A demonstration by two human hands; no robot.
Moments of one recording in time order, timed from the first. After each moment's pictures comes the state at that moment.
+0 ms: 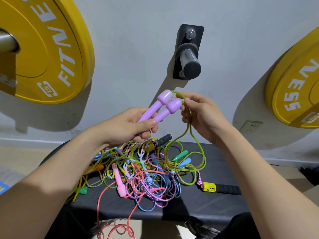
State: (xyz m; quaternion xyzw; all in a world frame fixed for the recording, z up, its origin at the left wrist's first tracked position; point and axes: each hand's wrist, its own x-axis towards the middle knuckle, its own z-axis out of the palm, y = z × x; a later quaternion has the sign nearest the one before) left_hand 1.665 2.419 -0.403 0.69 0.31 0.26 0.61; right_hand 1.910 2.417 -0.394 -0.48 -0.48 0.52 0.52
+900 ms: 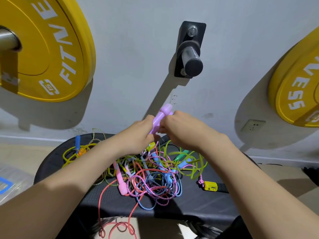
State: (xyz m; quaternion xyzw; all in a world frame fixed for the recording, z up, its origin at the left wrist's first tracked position) left_hand 1.681 2.424 -0.441 0.83 0.47 0.13 0.26; right_hand 1.863 2.396 -0.391 -0.54 -0.84 0.00 -0.05
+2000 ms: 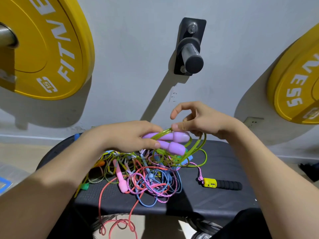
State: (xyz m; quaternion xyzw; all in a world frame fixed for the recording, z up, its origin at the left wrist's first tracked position) left_hand 1.662 2.421 -0.409 0.91 0.28 0.02 0.31; right_hand 1.924 2.406 -0.386 -0.54 -0.69 0.43 0.21
